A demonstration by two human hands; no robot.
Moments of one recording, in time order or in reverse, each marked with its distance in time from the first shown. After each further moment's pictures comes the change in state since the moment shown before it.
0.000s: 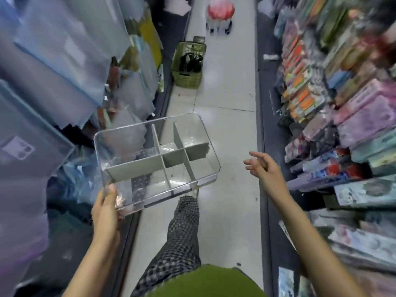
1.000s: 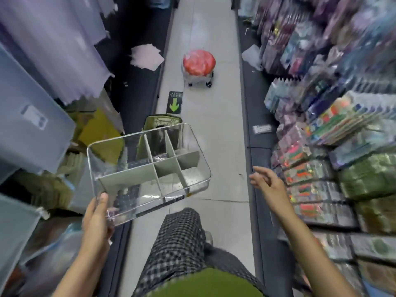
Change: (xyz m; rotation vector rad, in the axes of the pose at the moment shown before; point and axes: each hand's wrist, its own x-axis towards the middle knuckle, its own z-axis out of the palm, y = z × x) left_hand 0.522 0.369 0.595 -0.015 -0.058 -0.082; right_hand 0.798 -0.251 -0.081 0.023 0.091 0.040
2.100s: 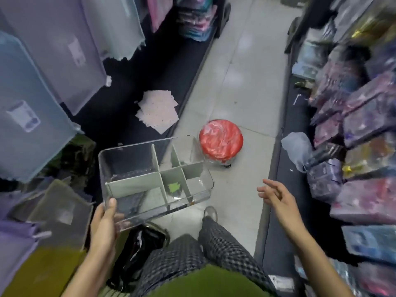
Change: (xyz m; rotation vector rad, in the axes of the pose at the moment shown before) left_hand 0.574 0.341 0.510 -0.067 0.189 -0.089; right_hand 0.858 -0.300 0.111 -0.174 -0.214 -0.012
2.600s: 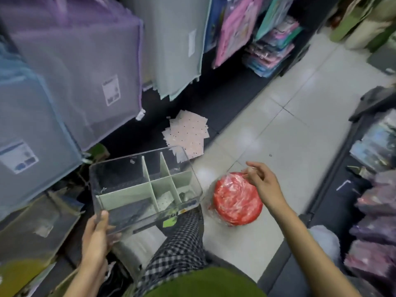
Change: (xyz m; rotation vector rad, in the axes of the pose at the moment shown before) left_hand 0.173 0.088 0.105 -0.210 0.420 -0.192; right_hand 0.354 -0.213 0.155 -0.197 -0.409 -0.155
